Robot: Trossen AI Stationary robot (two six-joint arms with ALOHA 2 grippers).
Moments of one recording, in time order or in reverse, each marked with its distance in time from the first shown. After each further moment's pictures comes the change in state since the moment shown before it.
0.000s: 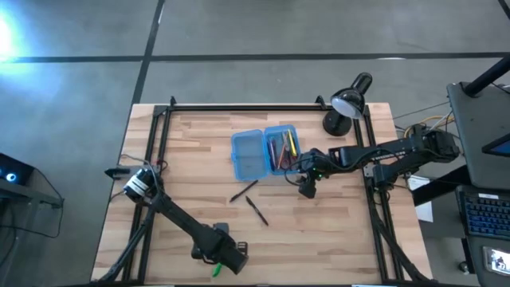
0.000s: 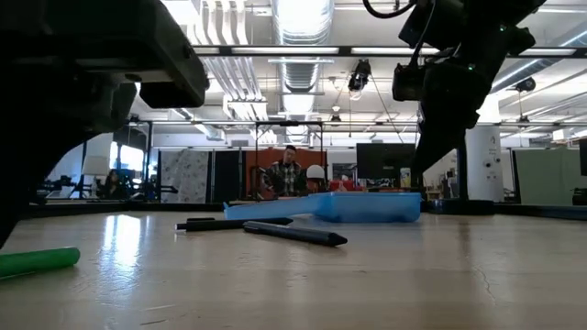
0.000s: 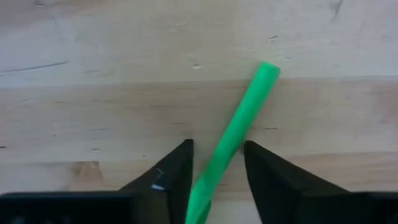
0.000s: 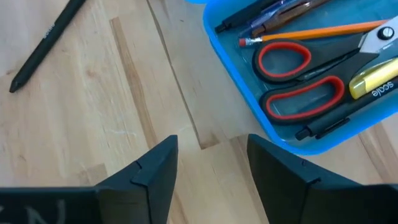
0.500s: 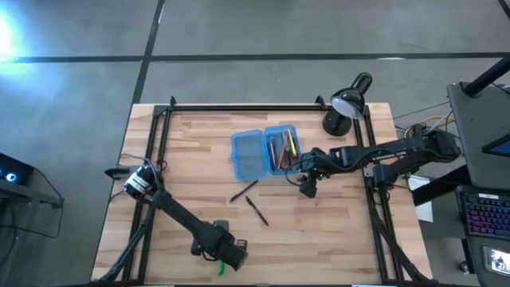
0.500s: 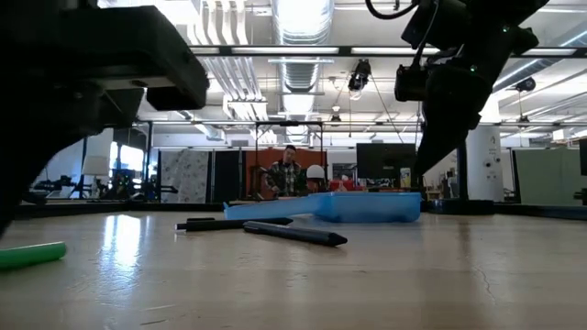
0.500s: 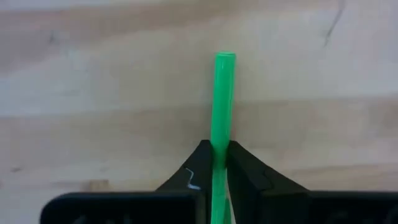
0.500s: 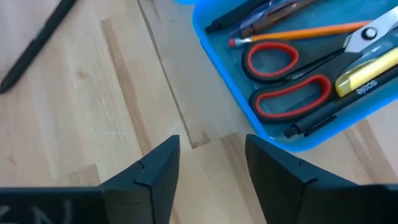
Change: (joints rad) left arm 0.049 -0.004 -0.031 -0.023 -0.050 0.060; right arm 0.000 -0.015 -0.012 -0.005 0.026 0.000
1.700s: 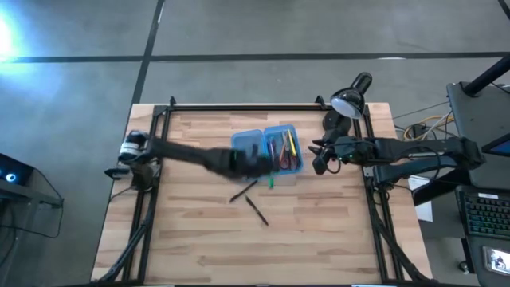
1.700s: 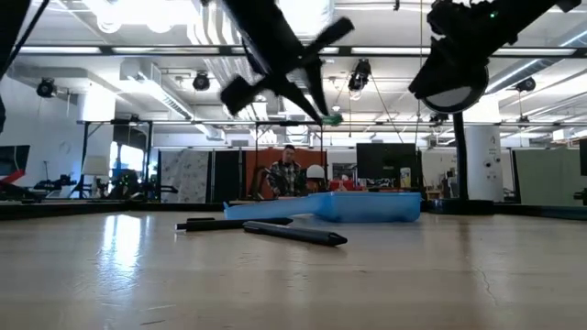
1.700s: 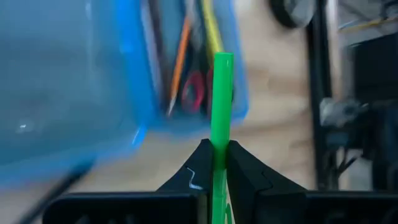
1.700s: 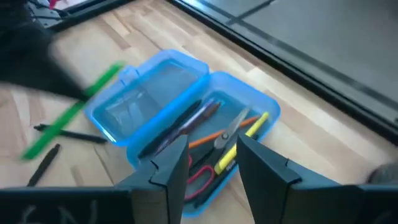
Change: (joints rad) left arm 0.543 -0.283 -0.009 0.360 -0.434 0.573; right arm -0.018 -0.420 -0.006 -0.041 0.390 0.079
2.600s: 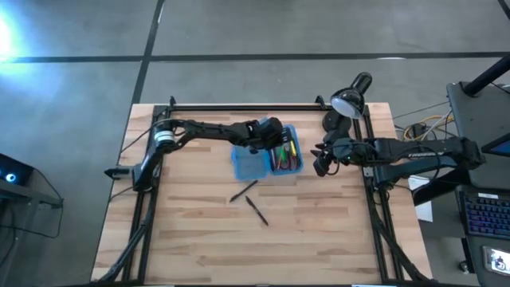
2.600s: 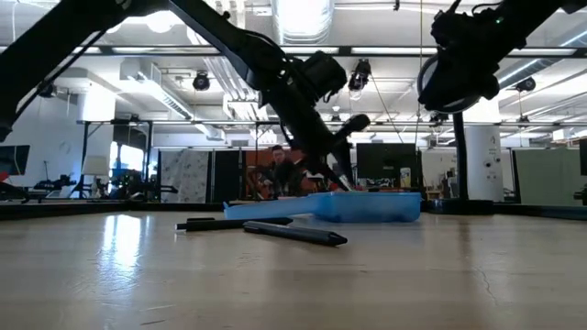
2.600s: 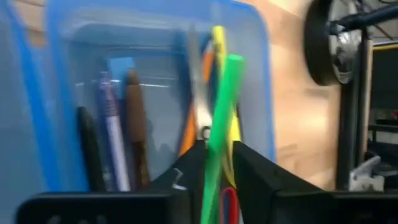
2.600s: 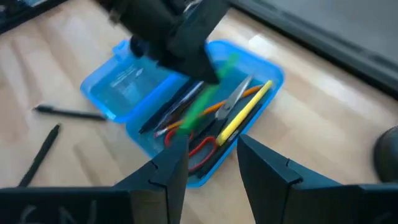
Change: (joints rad) left arm 0.325 0.316 0.130 0.271 0.279 0.194; right arm 0.001 0.000 -0.006 -0.093 -0.041 0.105
